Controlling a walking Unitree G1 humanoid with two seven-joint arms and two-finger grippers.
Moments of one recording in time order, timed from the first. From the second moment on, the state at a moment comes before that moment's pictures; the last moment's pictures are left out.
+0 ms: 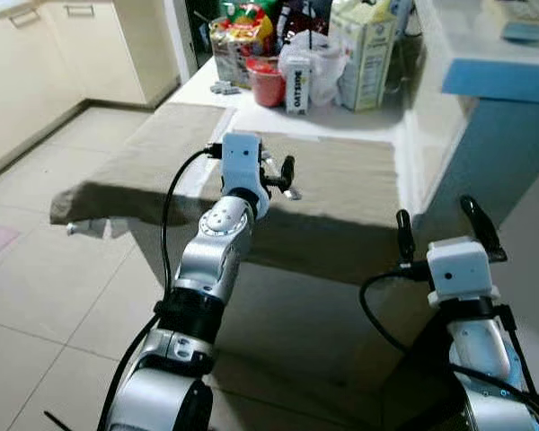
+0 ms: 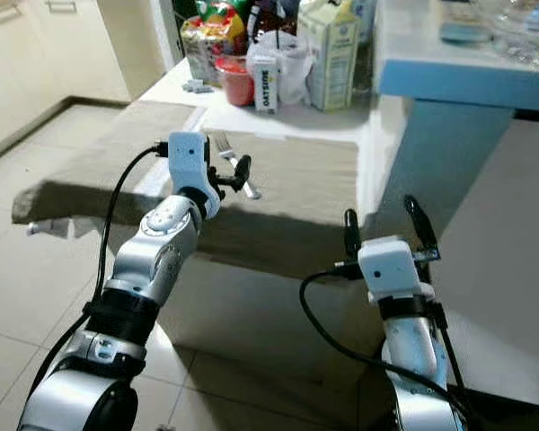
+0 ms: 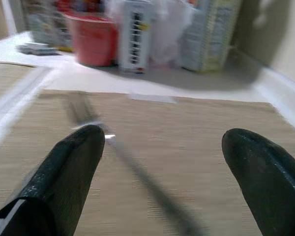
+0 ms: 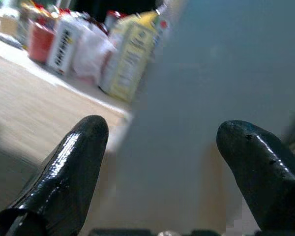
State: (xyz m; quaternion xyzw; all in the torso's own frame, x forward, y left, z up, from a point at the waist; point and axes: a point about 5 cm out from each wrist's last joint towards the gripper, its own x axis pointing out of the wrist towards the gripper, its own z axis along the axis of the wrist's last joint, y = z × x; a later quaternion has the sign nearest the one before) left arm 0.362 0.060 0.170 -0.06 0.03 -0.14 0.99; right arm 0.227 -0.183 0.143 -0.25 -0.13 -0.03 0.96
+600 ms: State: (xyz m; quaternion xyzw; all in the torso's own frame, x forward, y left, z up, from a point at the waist) left arm 0.401 0.089 0.183 -0.01 0.06 -0.08 0.99; right arm 0.215 -0.179 0.147 -0.25 -0.13 -0.03 0.96
